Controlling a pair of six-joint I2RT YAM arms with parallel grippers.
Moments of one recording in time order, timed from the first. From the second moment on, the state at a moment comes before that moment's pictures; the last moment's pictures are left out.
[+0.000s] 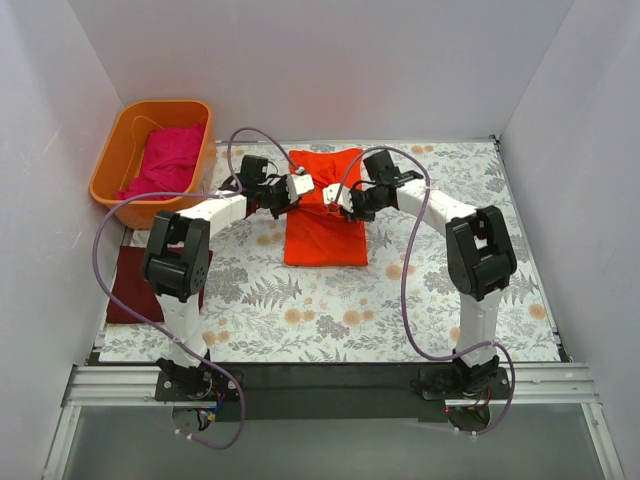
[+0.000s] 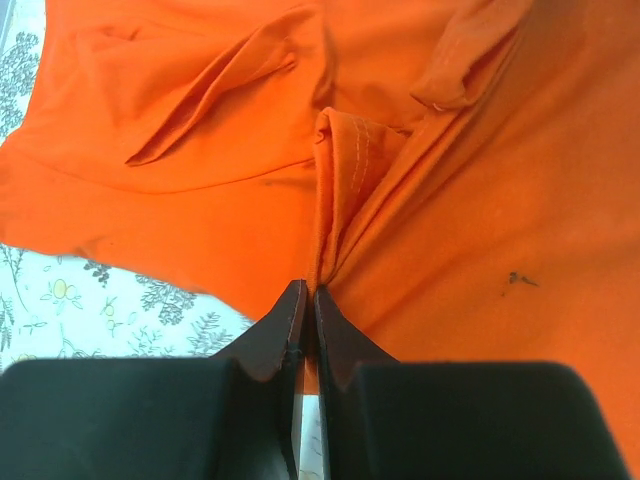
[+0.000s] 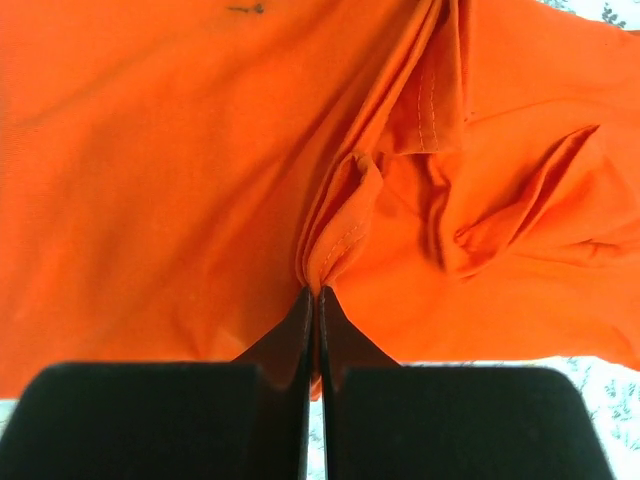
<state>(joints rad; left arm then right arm) -0.31 1.96 1.33 -0.13 0.63 0.86 0.47 1.97 1.49 -0.54 -0.59 -1.20</state>
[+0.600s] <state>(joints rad) -0.29 2.10 1.41 -0.10 0.63 0.88 0.44 2.10 1.64 -0.54 -0.55 -1.23</state>
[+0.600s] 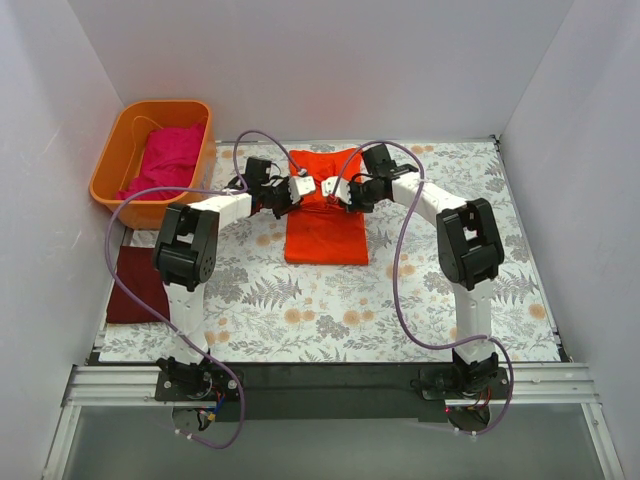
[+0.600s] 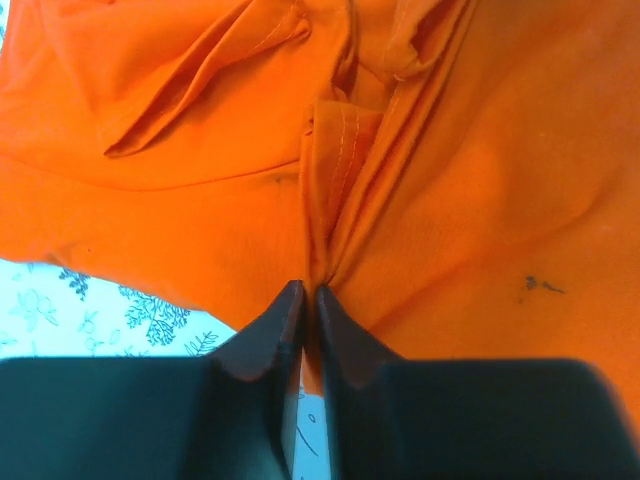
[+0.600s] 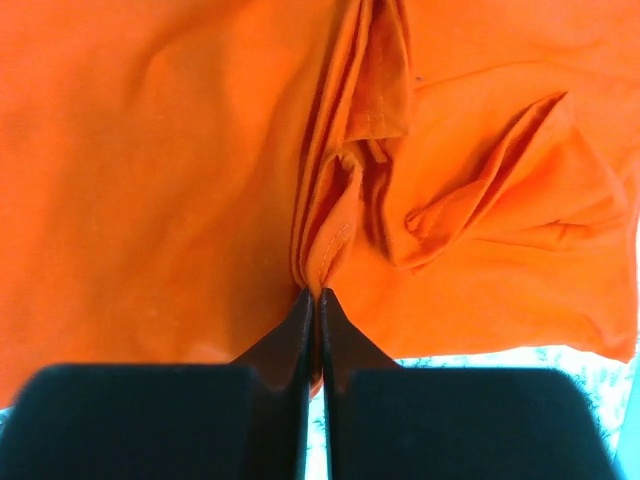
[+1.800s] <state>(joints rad) -0.23 1.91 1.00 -0.17 0.89 -0.28 0.42 2.08 1.34 -0.63 -0.88 -0.34</state>
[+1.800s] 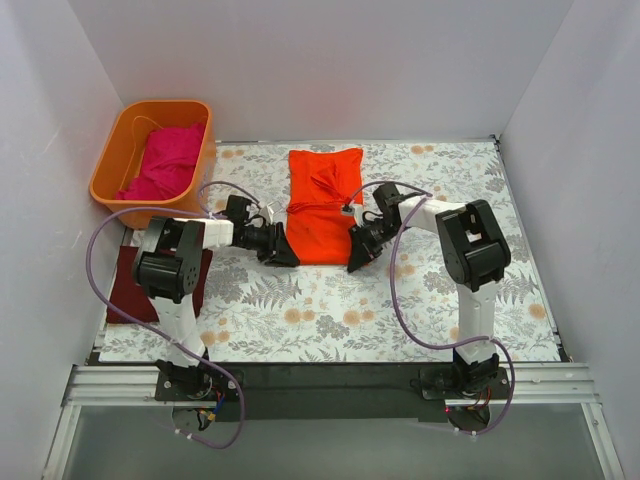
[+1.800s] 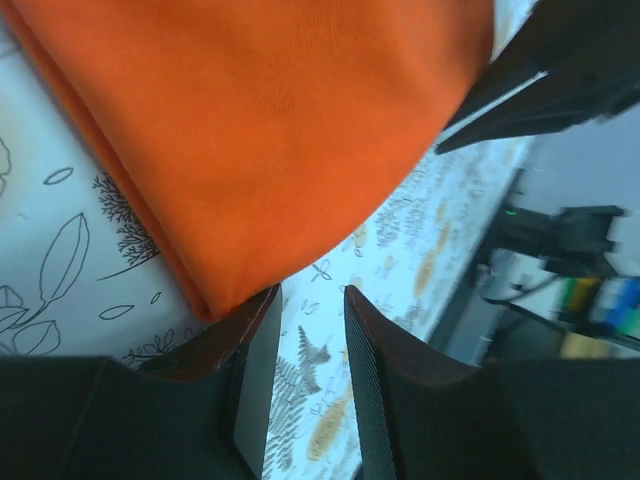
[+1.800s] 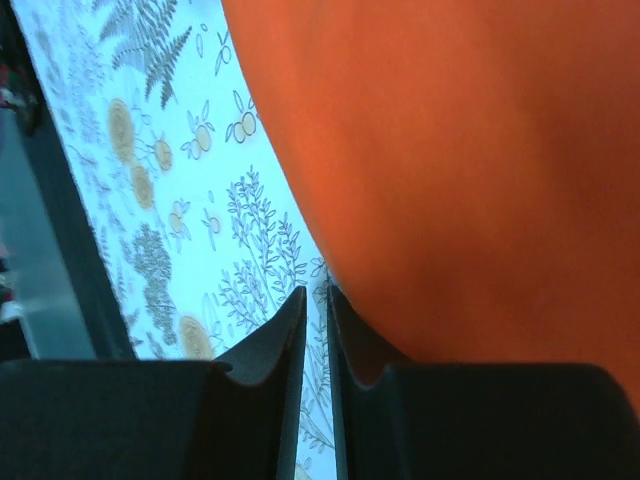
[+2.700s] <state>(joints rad) -0.27 1.56 0.88 -0.10 0.71 0.39 0.51 1.72 1.18 -0.49 -0.54 -0.63</state>
